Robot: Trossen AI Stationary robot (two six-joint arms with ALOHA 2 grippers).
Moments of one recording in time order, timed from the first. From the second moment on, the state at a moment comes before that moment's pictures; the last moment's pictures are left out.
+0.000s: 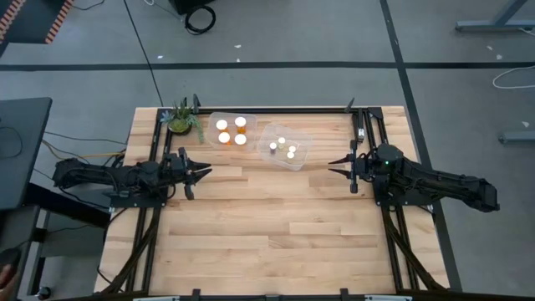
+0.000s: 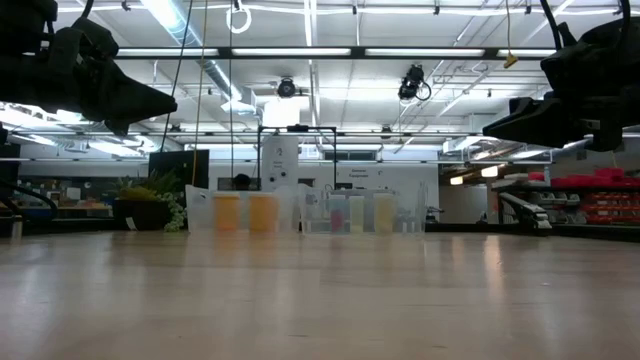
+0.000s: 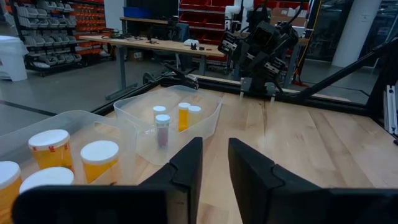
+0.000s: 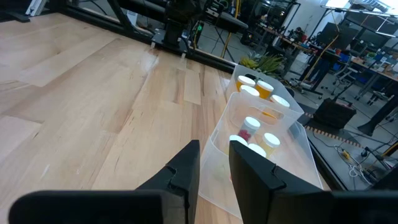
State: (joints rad) left arm -0.10 0.18 0.01 0.13 -0.40 -0.12; right arm -0.39 0.22 0.01 0.05 -0.28 -0.42
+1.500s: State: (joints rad) left arm -0.10 0.18 0.01 0.13 -0.40 -0.12; right arm -0.39 0.22 0.01 0.05 -0.28 -0.42
